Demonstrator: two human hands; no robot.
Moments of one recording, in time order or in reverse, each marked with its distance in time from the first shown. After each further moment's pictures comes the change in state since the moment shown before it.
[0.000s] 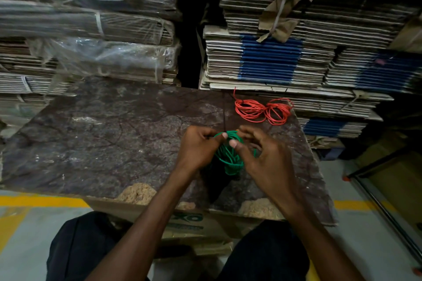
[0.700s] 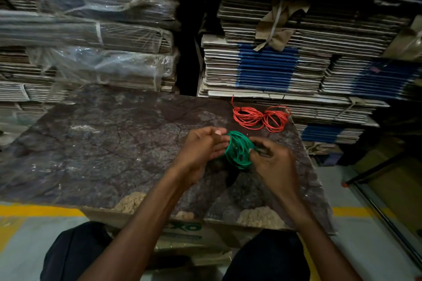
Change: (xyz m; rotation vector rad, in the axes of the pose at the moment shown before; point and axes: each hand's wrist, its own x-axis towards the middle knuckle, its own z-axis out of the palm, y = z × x) left_hand 0.002 0.026 0.000 -0.444 -0.182 -0.211; right_hand 0.010 0.044 0.000 0.127 0.058 0.113
